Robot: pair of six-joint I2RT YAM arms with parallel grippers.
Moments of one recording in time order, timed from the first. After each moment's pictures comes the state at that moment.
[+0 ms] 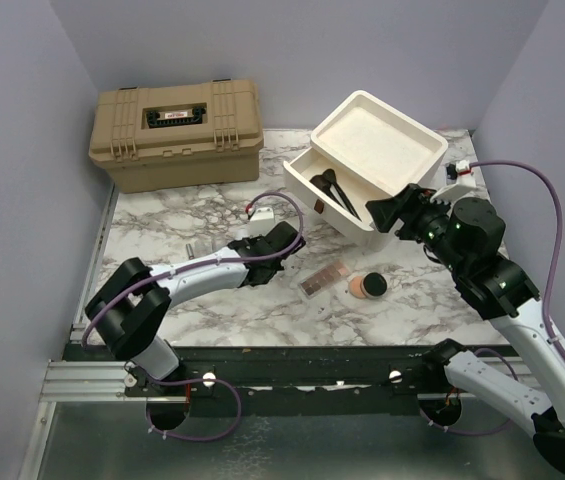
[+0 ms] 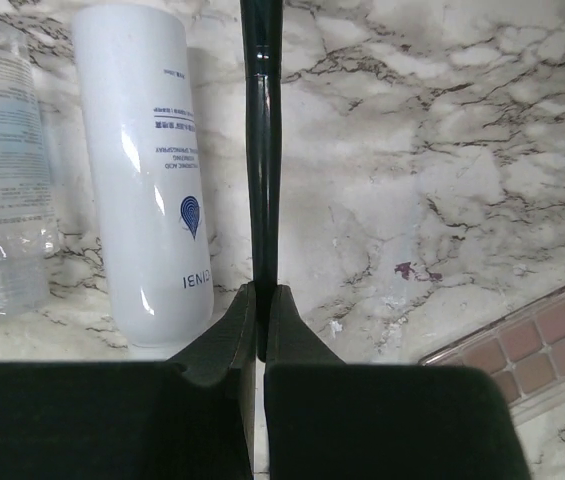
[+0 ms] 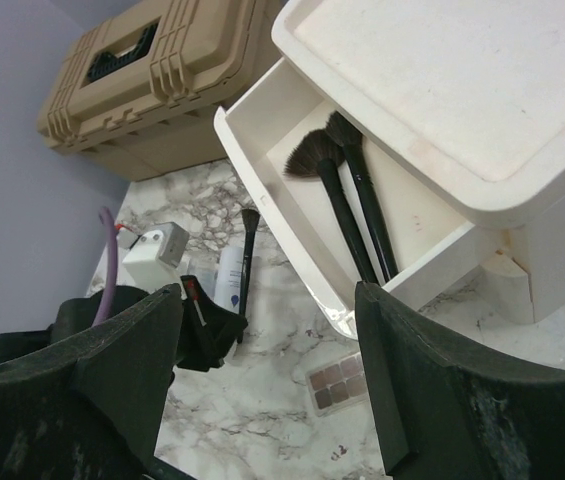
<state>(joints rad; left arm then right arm) -0.86 1.58 0.95 -0.41 -0.54 -0.83 0.53 0.80 1.02 -0.41 0.13 0.55</state>
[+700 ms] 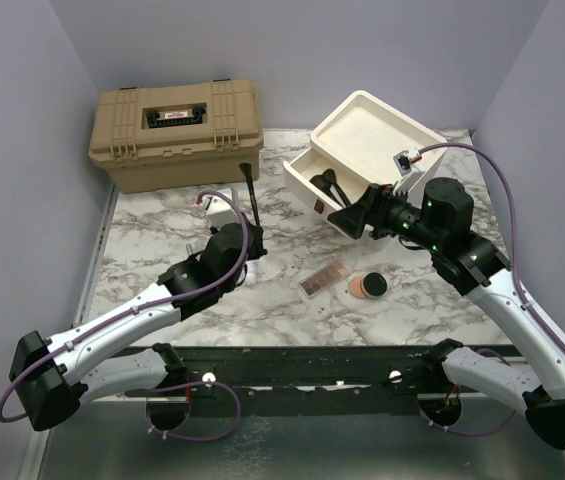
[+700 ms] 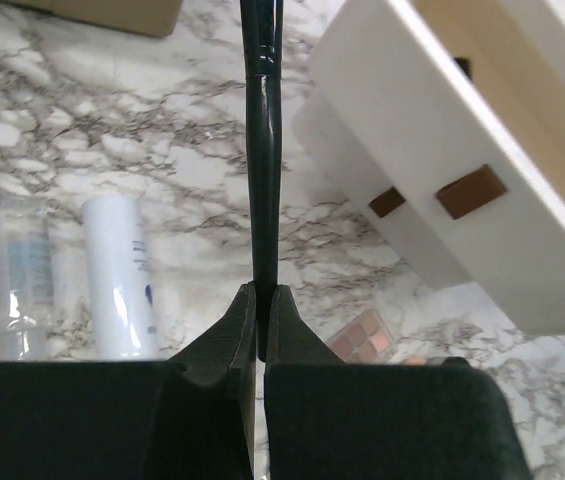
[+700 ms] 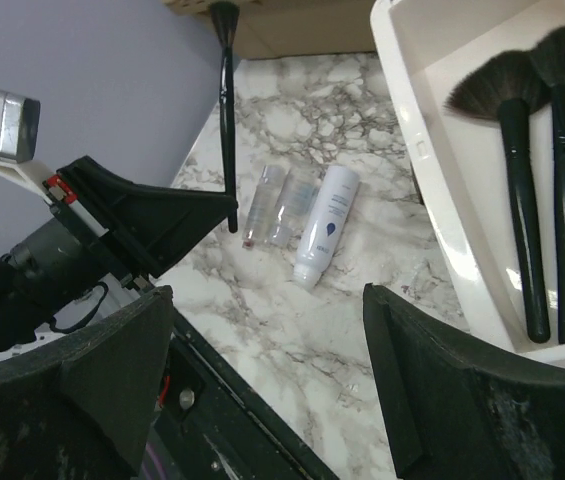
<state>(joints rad) -0.89 1.02 0.80 -0.20 -0.64 -0.73 0.53 0.96 1.05 -0.32 -0.27 0.54</state>
